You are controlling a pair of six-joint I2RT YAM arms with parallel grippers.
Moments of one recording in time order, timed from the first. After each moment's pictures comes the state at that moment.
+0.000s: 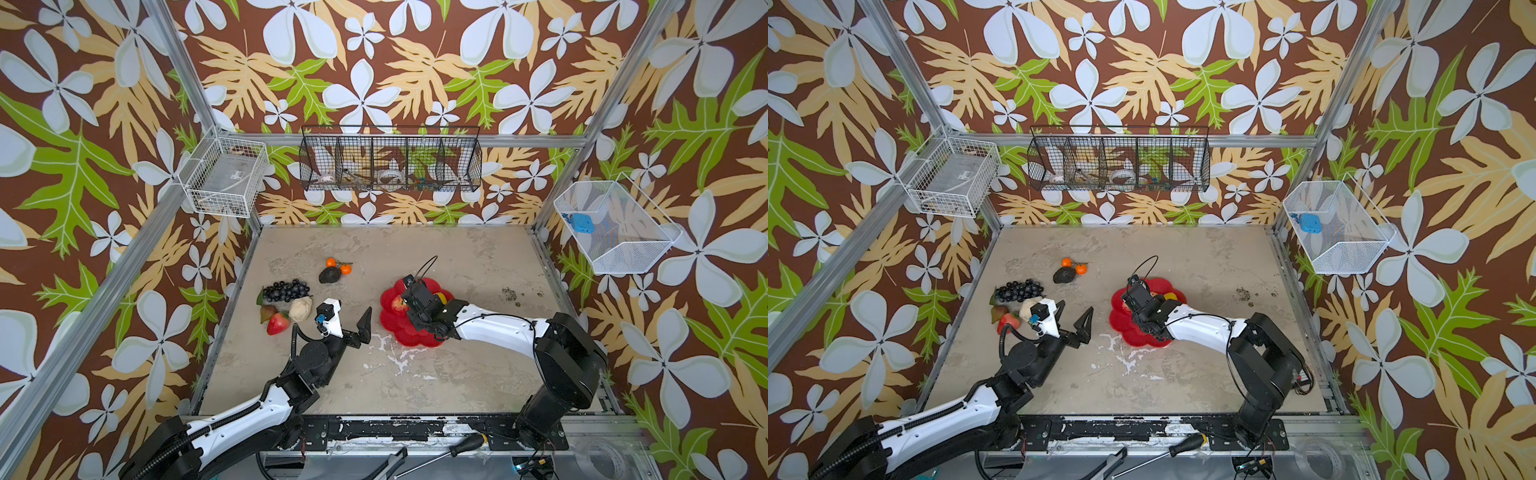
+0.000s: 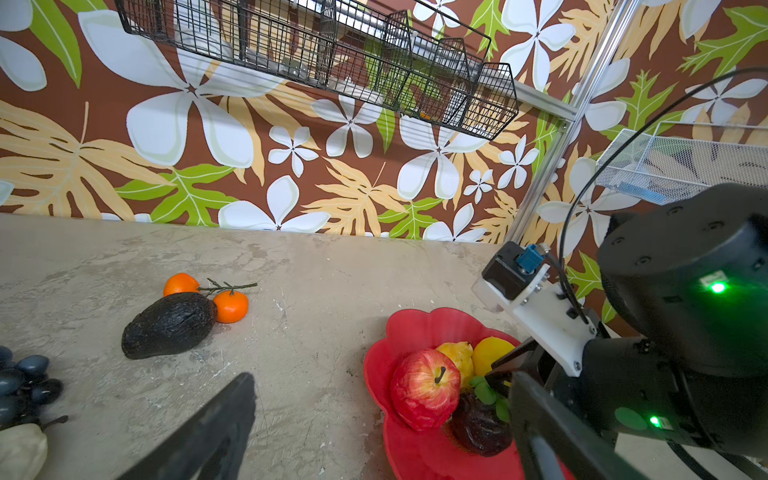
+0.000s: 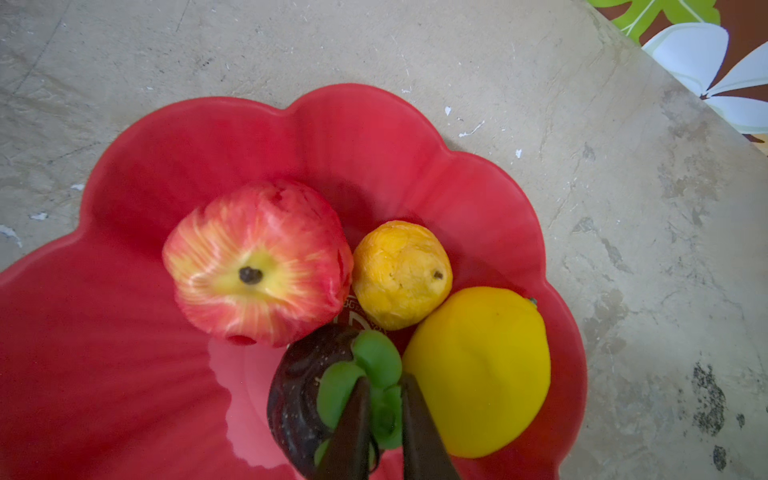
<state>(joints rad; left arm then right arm) -0.79 0.83 0.15 0.72 -0.44 -0.26 0.82 1.69 1.06 -0.35 0.48 0.16</state>
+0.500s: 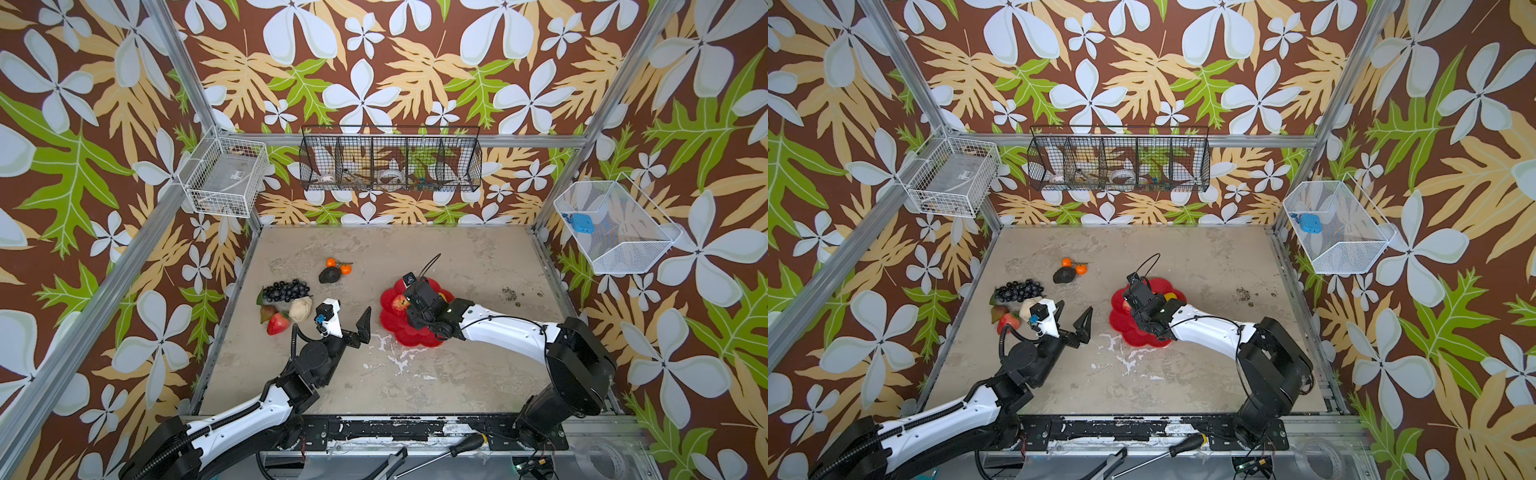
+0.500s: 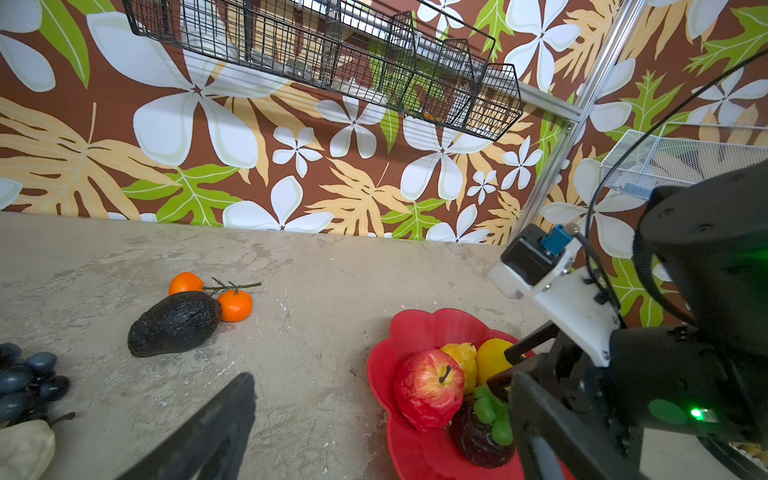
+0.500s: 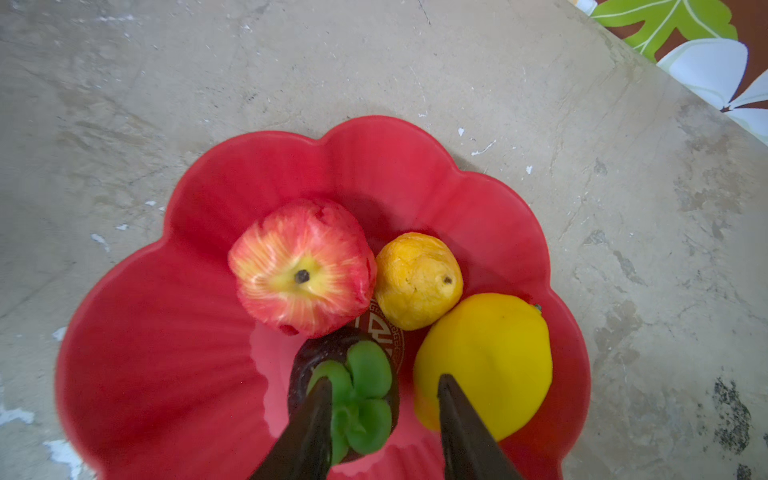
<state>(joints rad) -0.79 0.83 0.15 0.72 -0.46 -0.26 0.82 1.63 1.06 -0.36 0.41 0.17</state>
